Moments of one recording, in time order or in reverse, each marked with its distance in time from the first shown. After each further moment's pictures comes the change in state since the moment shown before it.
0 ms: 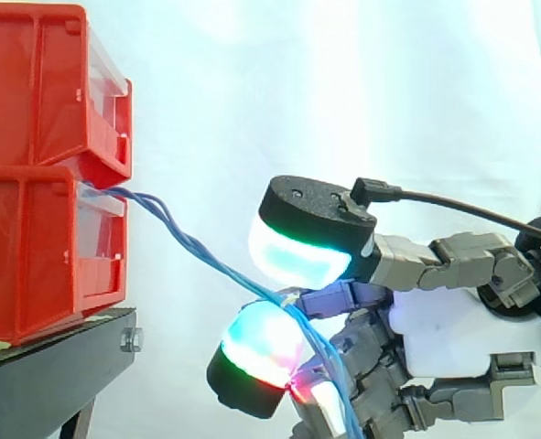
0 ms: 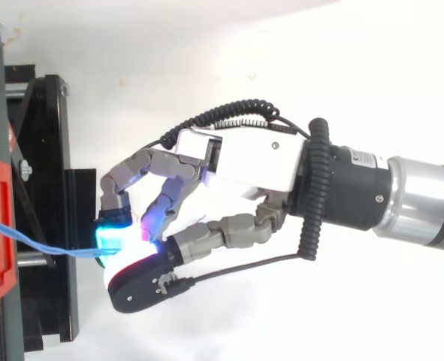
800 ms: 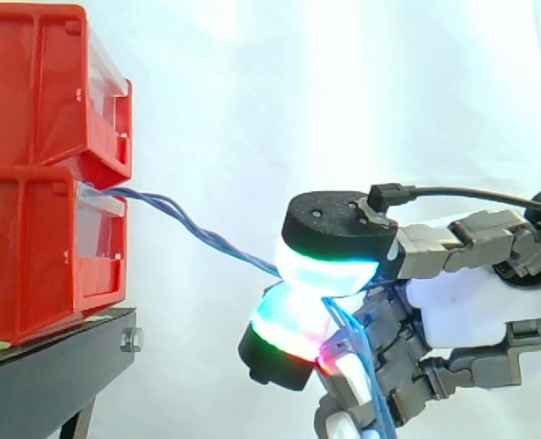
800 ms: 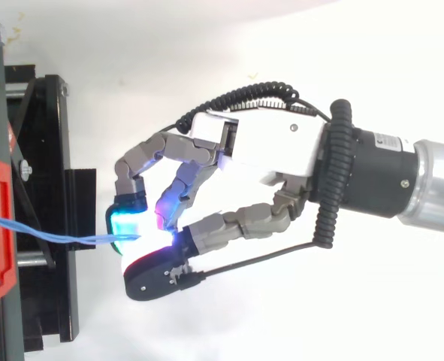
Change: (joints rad) arm -0.014 0.042 -0.004 -0.085 -0.013 -0.004
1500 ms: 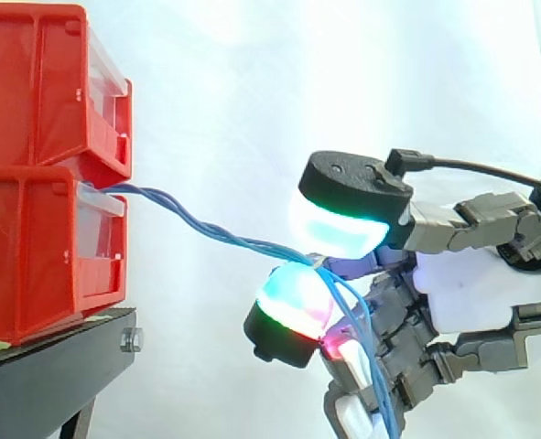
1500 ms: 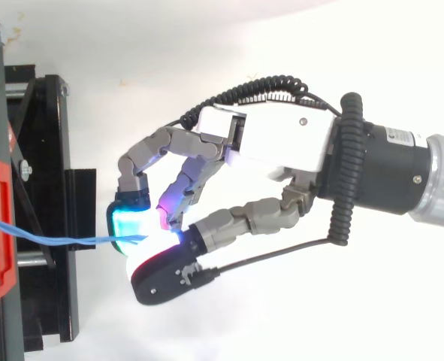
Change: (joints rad) arm -0.003 0.016 -0.002 -0.025 0.000 -0.003
